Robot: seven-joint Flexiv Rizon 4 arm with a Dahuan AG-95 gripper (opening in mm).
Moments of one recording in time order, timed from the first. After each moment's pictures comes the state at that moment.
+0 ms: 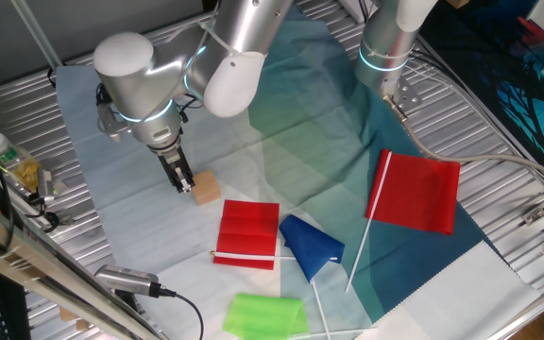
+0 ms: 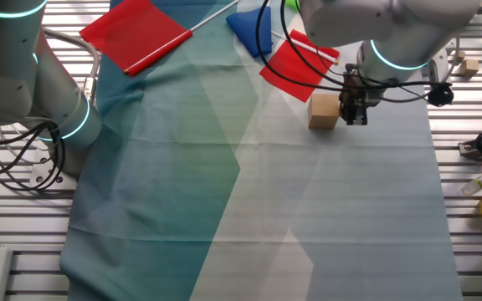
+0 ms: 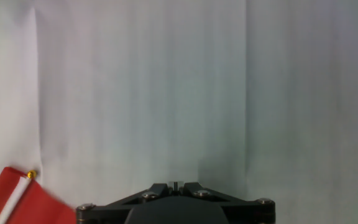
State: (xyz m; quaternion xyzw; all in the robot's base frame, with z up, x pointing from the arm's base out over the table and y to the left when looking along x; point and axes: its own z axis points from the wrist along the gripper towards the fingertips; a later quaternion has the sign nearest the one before) arm 0.593 0.064 0.036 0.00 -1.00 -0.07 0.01
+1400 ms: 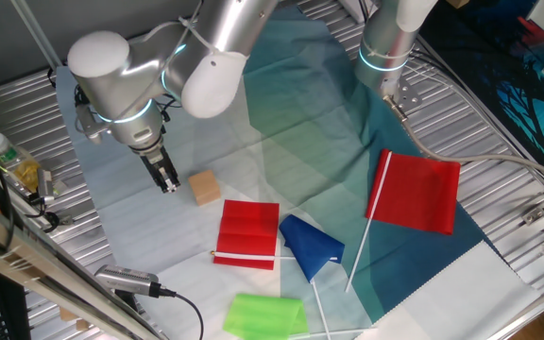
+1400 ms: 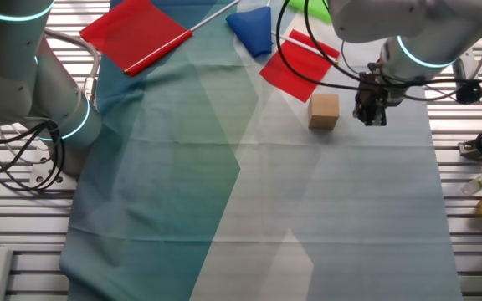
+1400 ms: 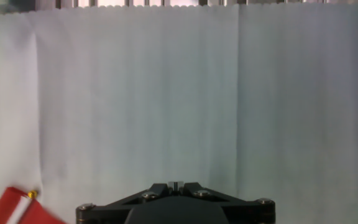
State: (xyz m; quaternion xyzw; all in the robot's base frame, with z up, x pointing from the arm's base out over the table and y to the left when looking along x) arm 0.623 0.060 0.051 0.01 -1.00 -0.06 0.02
